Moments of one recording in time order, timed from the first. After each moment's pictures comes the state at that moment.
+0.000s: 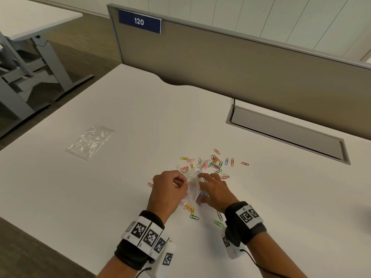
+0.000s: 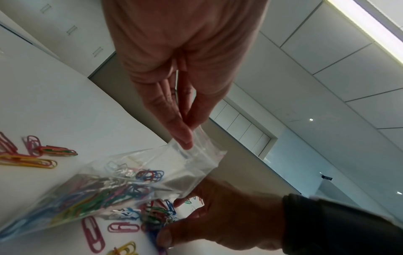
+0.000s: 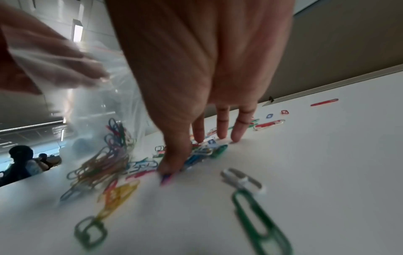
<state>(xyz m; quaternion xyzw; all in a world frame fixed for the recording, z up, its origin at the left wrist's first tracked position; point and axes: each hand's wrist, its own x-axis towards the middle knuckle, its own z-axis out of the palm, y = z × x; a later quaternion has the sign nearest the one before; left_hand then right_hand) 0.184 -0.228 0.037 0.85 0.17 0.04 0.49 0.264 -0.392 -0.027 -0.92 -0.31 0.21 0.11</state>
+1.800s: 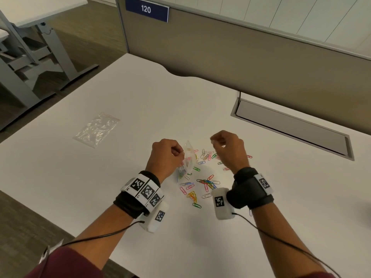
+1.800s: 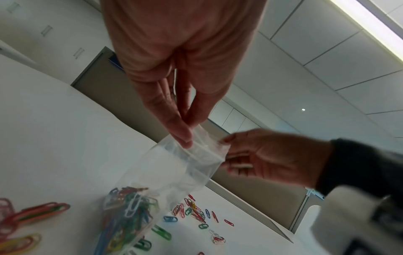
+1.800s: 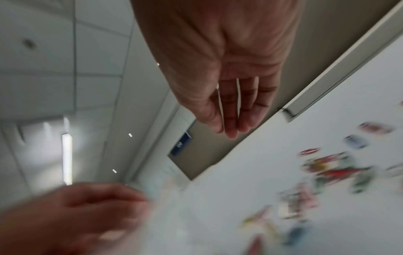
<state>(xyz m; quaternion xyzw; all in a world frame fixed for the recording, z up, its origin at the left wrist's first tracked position) 0.220 -0.195 0.052 0.86 0.17 0.04 0.47 0.304 -0.372 0.053 -0.90 -0.13 0.03 0.42</state>
